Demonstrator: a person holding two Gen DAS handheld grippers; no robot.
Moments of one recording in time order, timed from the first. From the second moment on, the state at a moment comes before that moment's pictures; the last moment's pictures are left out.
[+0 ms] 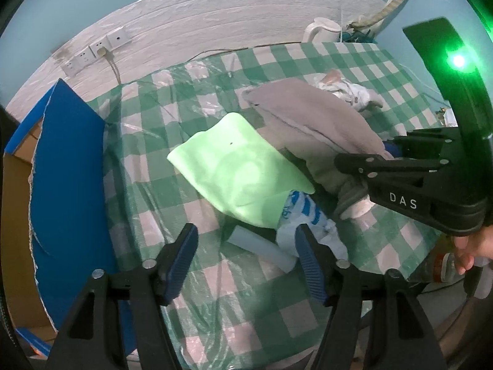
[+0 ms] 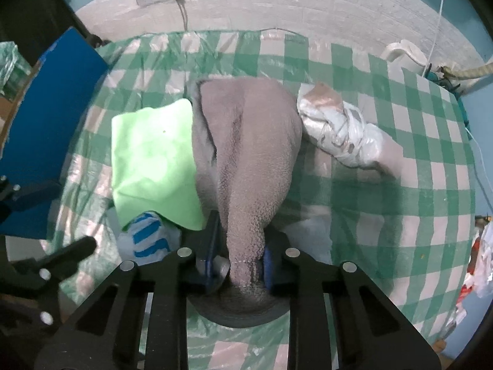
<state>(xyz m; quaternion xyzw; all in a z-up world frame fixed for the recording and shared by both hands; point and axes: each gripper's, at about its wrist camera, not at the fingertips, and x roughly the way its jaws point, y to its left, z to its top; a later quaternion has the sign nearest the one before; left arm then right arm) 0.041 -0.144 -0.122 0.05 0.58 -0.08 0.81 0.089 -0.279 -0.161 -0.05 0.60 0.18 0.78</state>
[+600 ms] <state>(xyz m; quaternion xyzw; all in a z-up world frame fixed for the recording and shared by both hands) 0.046 -0.175 -0.137 0.03 0.60 -0.10 0.79 0.080 -0.303 -0.139 -0.03 0.58 0.18 0.79</state>
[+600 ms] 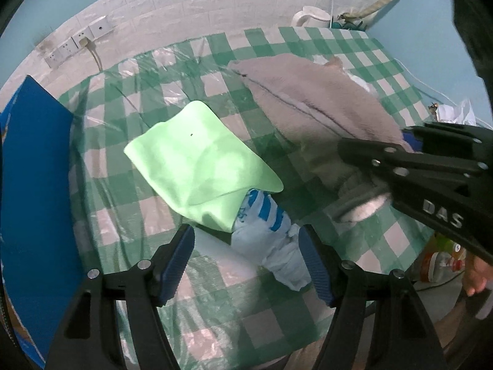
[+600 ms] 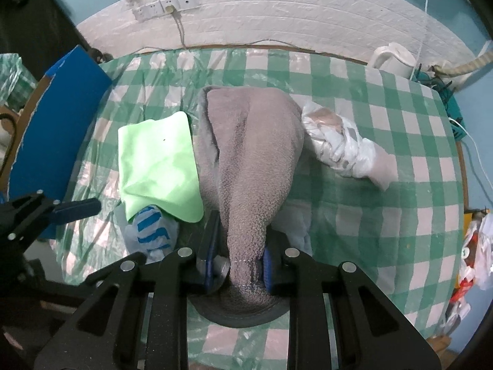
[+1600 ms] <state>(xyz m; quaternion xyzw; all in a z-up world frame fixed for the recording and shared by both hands) 0.043 -0.174 -0.126 -0.01 0.59 -0.14 0.79 0.073 -0.304 -0.120 -0.02 0.56 0.19 0.81</state>
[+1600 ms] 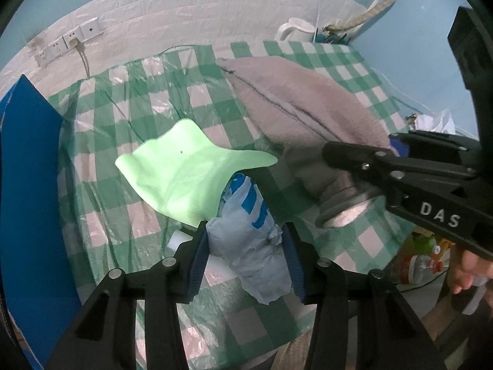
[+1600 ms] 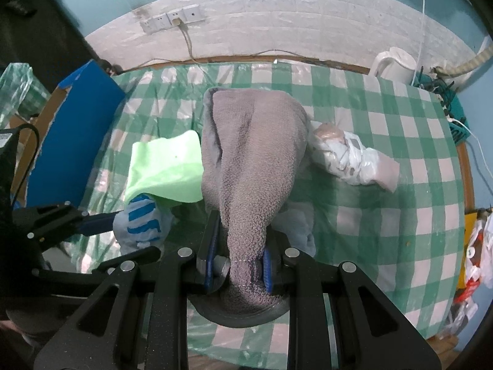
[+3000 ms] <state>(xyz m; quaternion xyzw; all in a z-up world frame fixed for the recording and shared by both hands) 0.030 -0.131 -0.146 -0.04 0.64 -0.13 0.76 0.059 -0.267 -0.125 -0.04 0.57 0.23 0.79</state>
